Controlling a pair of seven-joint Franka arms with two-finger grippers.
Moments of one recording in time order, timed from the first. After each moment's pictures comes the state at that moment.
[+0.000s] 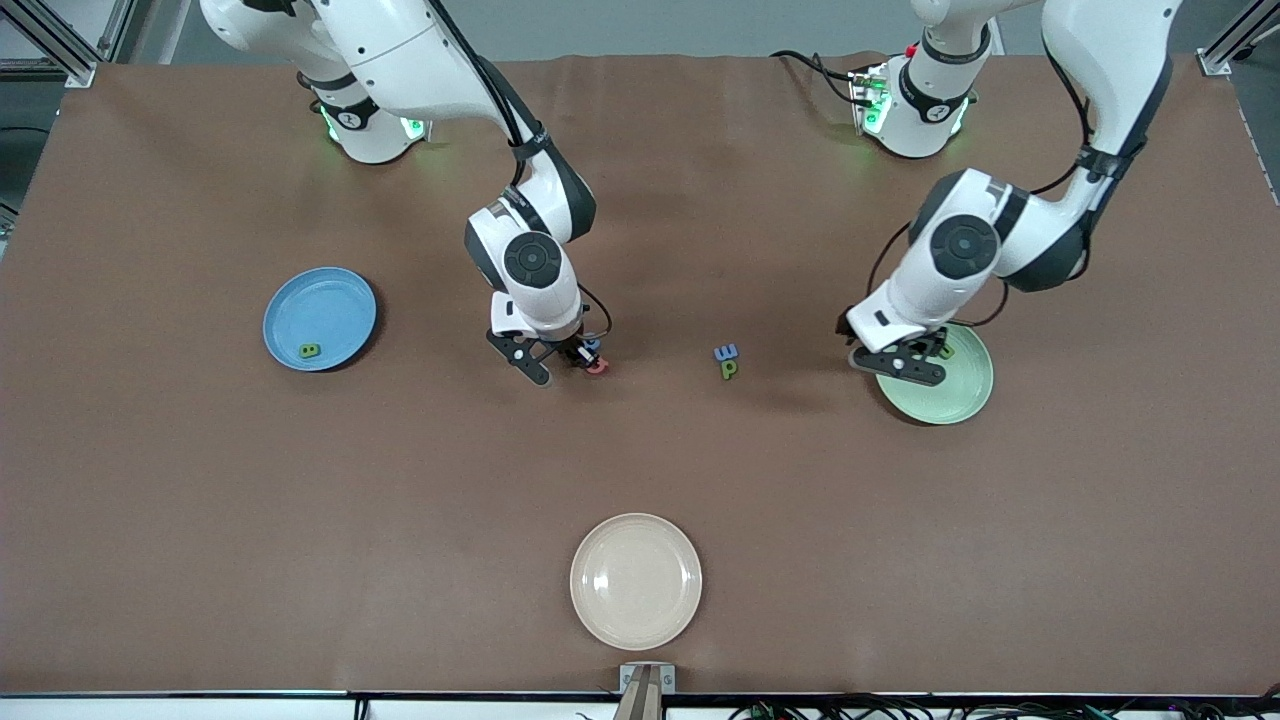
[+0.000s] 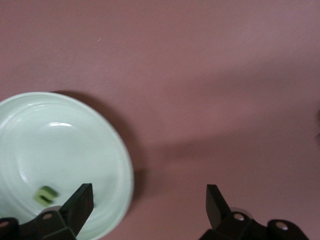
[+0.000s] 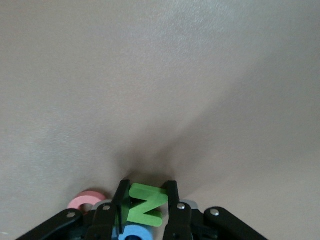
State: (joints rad) left arm 0.32 0.30 -0.71 -2.22 0.33 2.39 -0.44; right arm 0.79 0.59 -0.11 -1.91 0.11 2.45 1.30
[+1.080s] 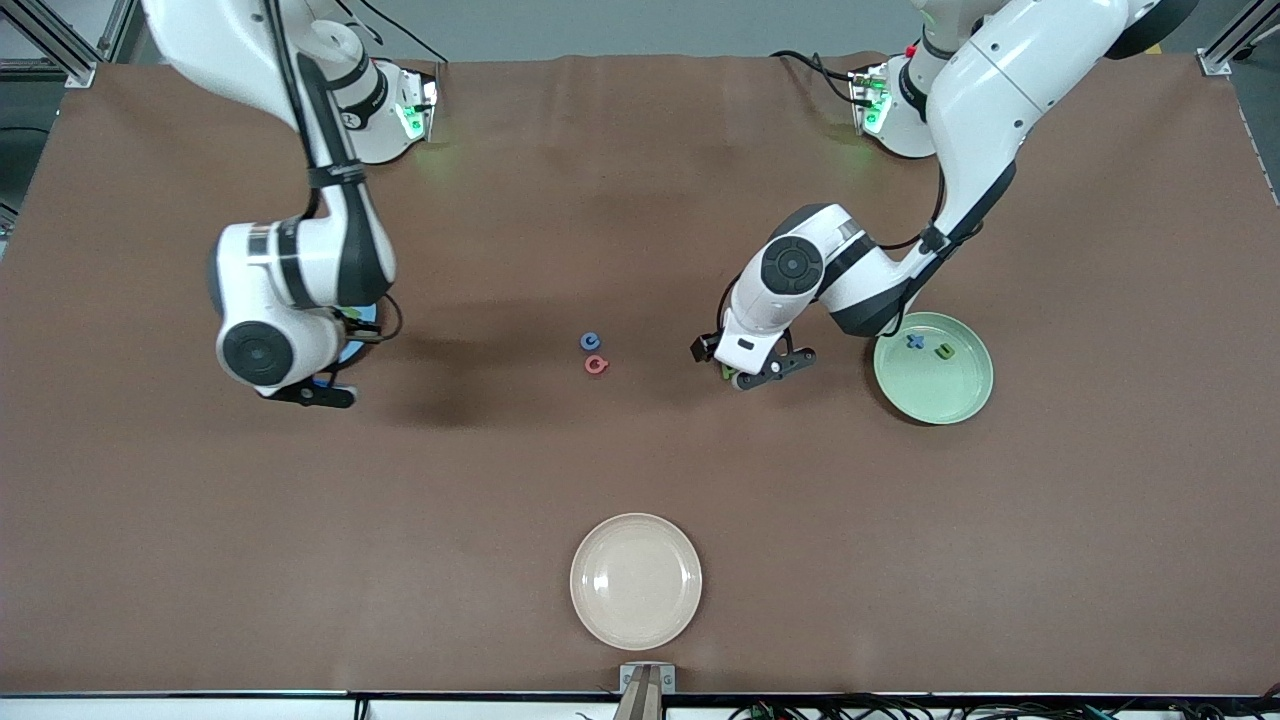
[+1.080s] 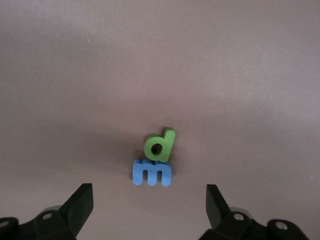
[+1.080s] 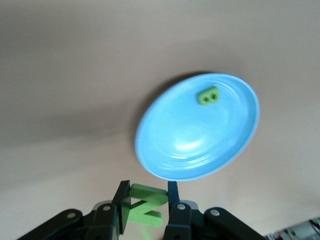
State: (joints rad) left arm 0.00 0.66 -0.68 -1.95 0.40 2.40 -1.27; right arm 0.69 0.41 -0.59 -1.92 0.08 1.71 0.17
